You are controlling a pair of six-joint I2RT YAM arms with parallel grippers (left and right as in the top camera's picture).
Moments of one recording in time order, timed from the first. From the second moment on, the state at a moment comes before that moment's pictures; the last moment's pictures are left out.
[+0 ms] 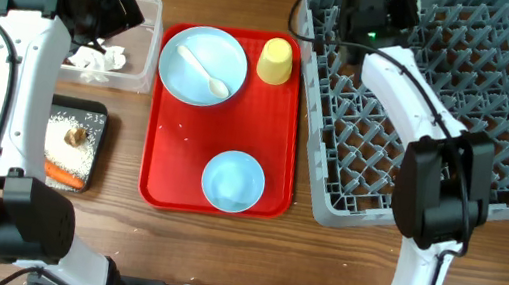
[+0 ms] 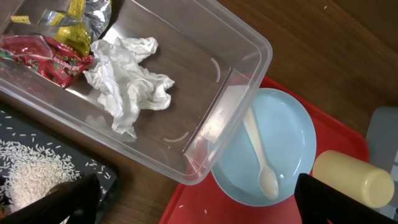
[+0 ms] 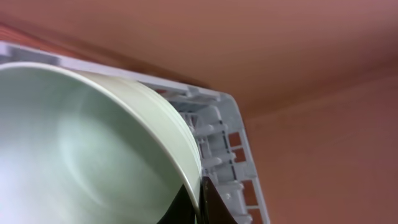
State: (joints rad) left arm 0.09 1.74 1.72 -1.07 0.00 -0.46; right arm 0.30 2.14 1.71 -0.17 0.95 -0.50
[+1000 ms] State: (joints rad) left arm 0.09 1.74 1.72 -1.07 0.00 -0.46; right arm 0.69 1.93 1.71 -0.89 0.28 -0.35
